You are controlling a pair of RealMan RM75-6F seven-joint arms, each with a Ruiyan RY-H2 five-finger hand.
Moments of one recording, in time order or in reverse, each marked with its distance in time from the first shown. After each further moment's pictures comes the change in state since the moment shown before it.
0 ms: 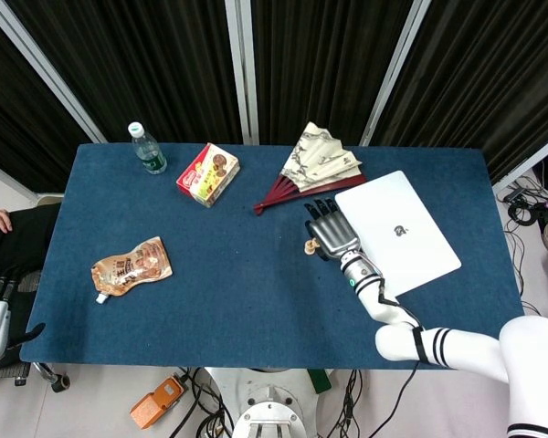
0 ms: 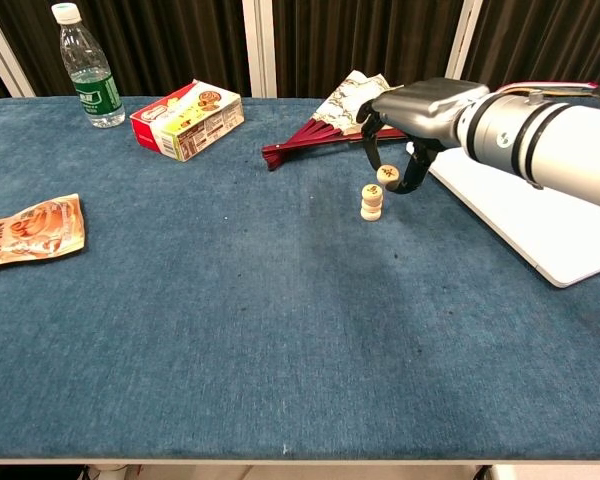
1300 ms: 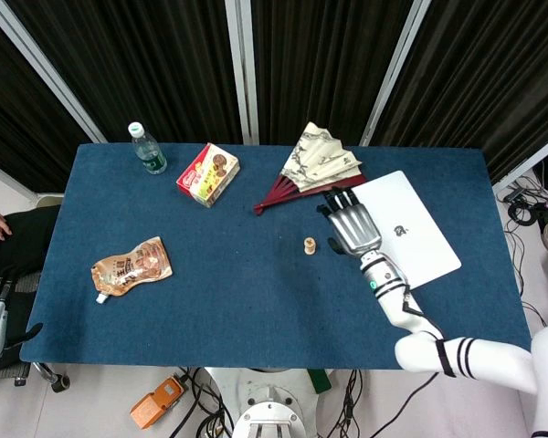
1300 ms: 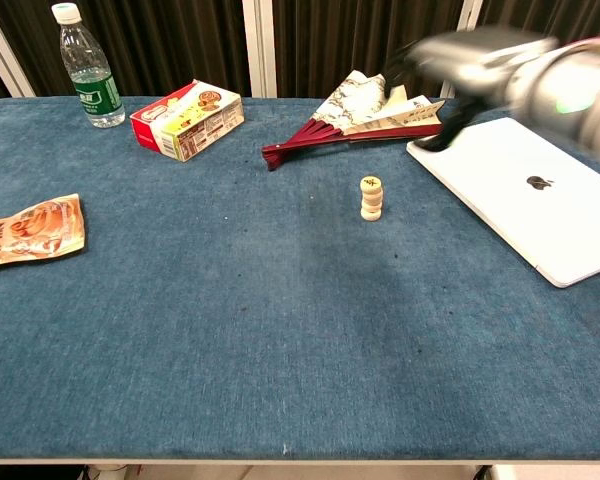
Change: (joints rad) left arm 0.000 -0.008 -0.005 0.019 -0.003 0.001 -0.022; right arm -0.110 0.139 -0.023 -0.158 -0.148 0.212 0.117
